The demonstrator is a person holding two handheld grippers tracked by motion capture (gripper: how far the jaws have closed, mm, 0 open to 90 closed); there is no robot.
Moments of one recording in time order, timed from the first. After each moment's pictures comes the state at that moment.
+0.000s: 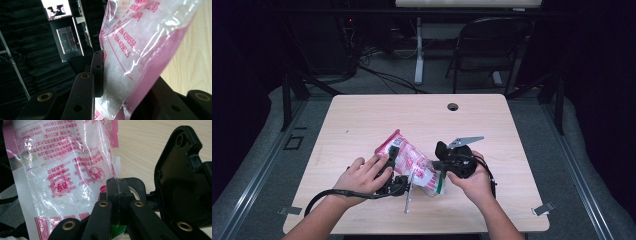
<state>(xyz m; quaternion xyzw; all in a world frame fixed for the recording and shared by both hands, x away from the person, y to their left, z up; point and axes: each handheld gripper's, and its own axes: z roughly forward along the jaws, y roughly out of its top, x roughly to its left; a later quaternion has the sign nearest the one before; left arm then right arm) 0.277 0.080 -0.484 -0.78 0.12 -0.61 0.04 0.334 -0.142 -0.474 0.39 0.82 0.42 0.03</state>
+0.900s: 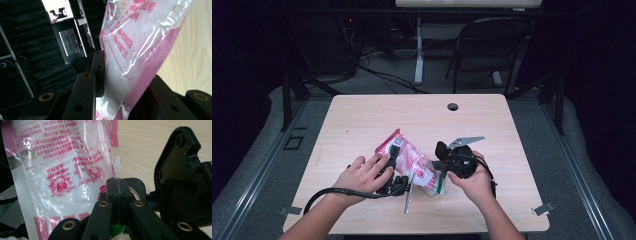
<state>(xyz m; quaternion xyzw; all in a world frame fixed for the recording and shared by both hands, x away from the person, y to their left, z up) 0.277 0.079 -0.482 -0.77 0.14 -0.62 0.05 0.334 -0.143 -0.473 0.39 0.82 0.43 0.03</state>
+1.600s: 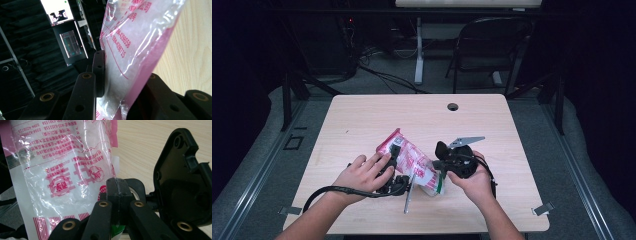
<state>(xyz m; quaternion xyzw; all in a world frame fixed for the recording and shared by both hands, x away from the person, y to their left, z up) 0.277 0.077 -0.478 -0.77 0.15 -0.62 0.06 0.334 -0.144 -0.472 0.39 0.81 0.43 0.04</state>
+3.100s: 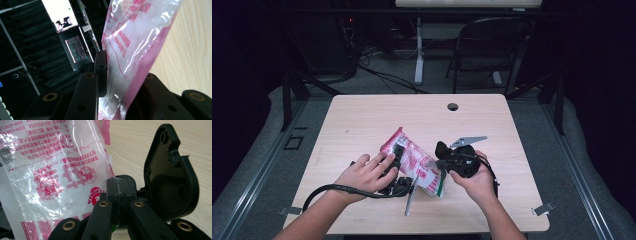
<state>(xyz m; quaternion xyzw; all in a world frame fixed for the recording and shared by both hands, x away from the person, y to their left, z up) 0.273 0.072 -0.474 -0.75 0.19 -0.63 0.07 0.334 -0.150 -0.473 0.40 0.81 0.42 0.05</state>
